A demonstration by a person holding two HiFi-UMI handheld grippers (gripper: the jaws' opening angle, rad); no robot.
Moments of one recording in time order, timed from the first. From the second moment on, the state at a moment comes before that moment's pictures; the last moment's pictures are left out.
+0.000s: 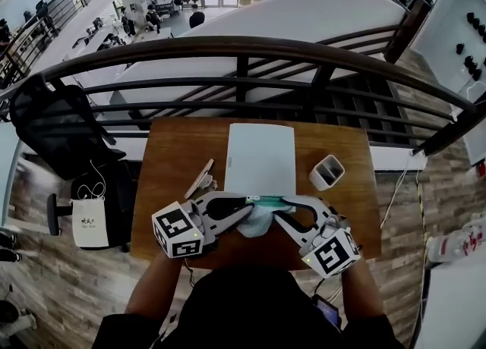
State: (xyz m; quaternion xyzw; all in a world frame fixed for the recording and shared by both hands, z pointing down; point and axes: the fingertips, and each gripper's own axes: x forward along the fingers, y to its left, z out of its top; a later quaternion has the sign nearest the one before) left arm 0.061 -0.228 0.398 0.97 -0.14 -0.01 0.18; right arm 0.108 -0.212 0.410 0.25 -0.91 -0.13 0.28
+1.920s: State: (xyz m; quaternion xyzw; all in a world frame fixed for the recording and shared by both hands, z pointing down) left arm 0.066 -0.171 0.455 0.98 -0.07 0.21 0.04; right arm 0.051 -0.173 0.446 -0.05 -0.96 0.11 0.26
